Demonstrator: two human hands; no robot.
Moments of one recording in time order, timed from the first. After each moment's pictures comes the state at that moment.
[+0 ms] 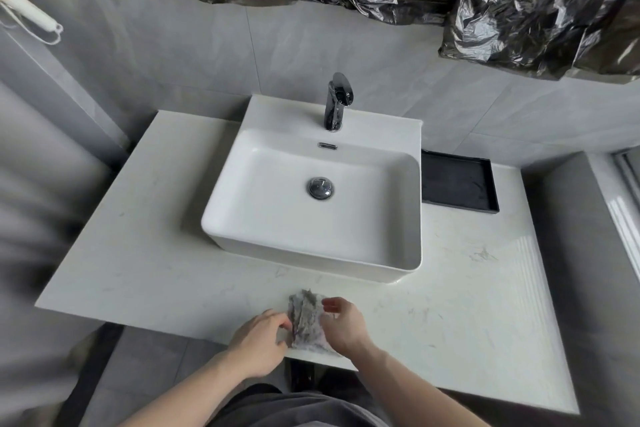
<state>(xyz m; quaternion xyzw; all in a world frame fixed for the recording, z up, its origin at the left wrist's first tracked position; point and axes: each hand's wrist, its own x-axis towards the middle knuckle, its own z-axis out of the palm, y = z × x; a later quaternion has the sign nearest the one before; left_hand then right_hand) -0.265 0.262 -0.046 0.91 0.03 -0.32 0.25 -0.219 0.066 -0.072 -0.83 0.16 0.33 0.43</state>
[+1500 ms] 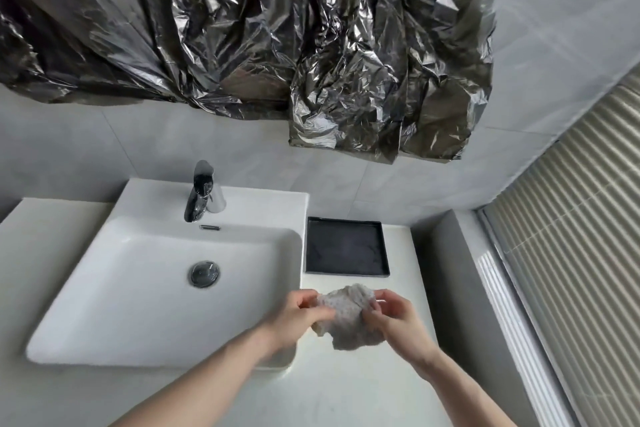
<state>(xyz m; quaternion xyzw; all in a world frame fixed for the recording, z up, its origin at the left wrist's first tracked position) -0.043 -0.002 0.052 0.72 0.02 -0.30 0.63 -0.073 -0.231 0.088 -0.77 0.14 0.18 0.60</state>
